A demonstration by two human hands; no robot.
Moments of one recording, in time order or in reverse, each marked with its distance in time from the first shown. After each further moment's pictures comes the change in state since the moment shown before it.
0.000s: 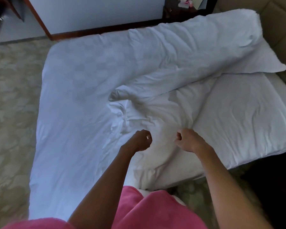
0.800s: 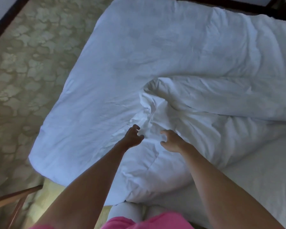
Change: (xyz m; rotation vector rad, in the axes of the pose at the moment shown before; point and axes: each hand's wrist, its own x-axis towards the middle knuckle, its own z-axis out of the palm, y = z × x) left_hand 0.109 -0.132 -0.018 -0.471 0.318 -0.542; right_hand 0.225 -0.110 0.061 -0.262 -0.520 -0.396
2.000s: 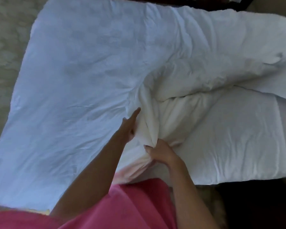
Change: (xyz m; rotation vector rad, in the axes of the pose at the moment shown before) left_hand -0.072 0.094 0.050 -0.951 -0.359 -0.213; right_hand -0.158 0.017 0.068 0.616 0.312 0.337
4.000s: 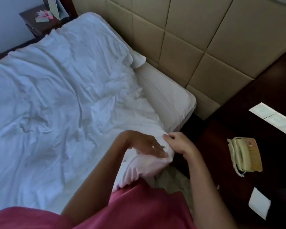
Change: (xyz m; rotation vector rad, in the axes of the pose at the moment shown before) left_hand -0.125 -0.331 0.619 2.103 -0.994 -0.095; right_hand -0.164 0.540 -0.383 0.550 0.510 0.202
